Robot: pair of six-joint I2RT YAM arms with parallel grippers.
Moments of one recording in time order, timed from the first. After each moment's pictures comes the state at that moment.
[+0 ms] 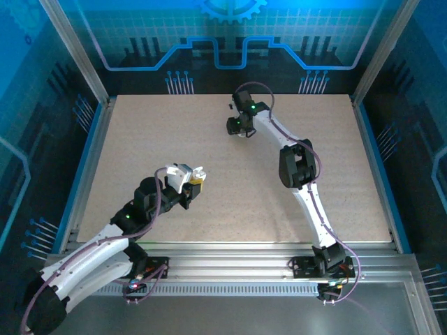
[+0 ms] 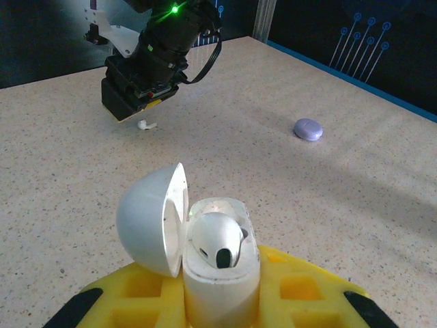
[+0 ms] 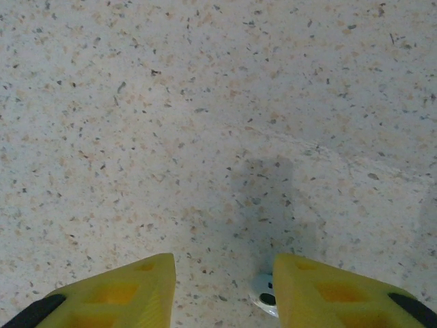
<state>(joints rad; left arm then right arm) -0.59 0.74 0.39 0.07 0.12 -0.09 0.43 2.60 2.40 -0.85 -0.03 0.18</state>
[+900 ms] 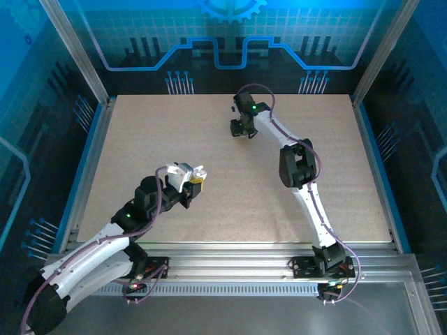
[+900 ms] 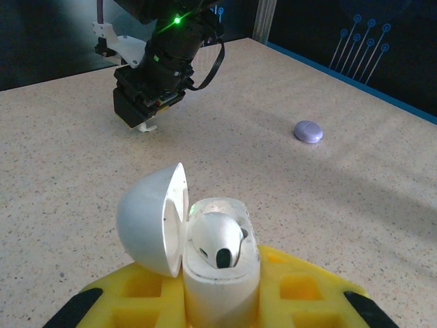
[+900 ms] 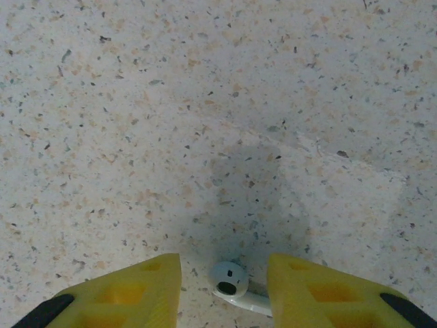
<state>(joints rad) -0.59 0.75 0.40 0.08 0.12 -0.09 0.42 2.61 2.40 -0.88 0.00 0.15</state>
